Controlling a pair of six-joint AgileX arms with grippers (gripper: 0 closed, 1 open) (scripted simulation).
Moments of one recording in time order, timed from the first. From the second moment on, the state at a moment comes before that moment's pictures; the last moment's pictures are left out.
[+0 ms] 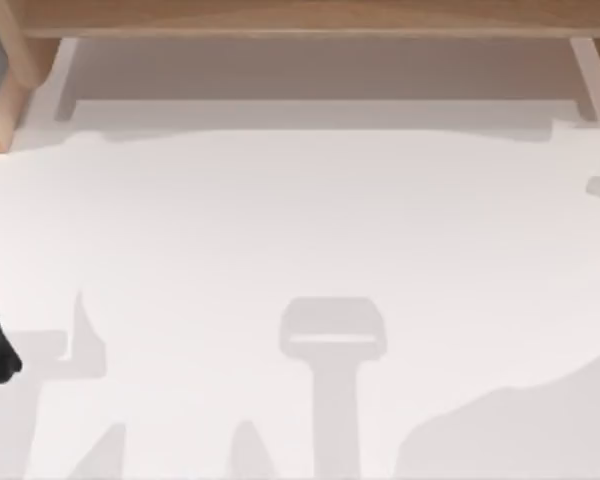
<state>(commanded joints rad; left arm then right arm) 0.00 0.00 0.00 0.00 0.00 0.00 -0.44 2.35 1.21 1.14 -0.40 -1.56</state>
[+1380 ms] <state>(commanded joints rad) 0.00 0.00 0.00 0.00 0.00 0.00 -0.44 2.36 1.21 1.14 -0.40 -1.56</state>
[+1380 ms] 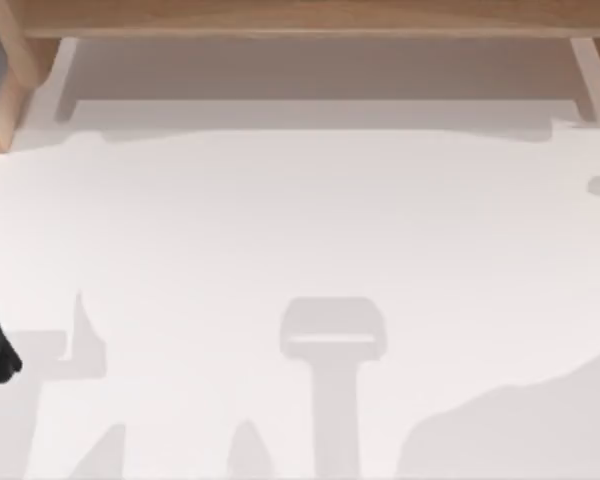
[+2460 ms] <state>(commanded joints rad) 0.00 0.00 0.00 0.00 0.00 0.00 -0.53 2.20 0.88 1.34 -0.49 -1.55</state>
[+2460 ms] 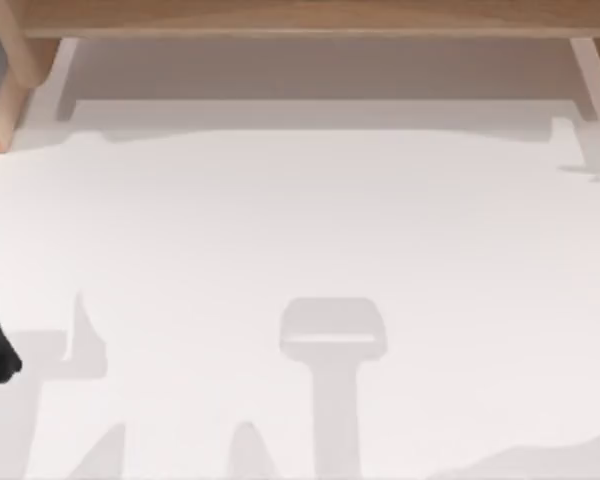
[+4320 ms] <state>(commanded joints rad) 0.00 0.00 0.00 0.00 0.00 0.00 -0.70 2.06 0.48 1.58 -0.67 -1.55</state>
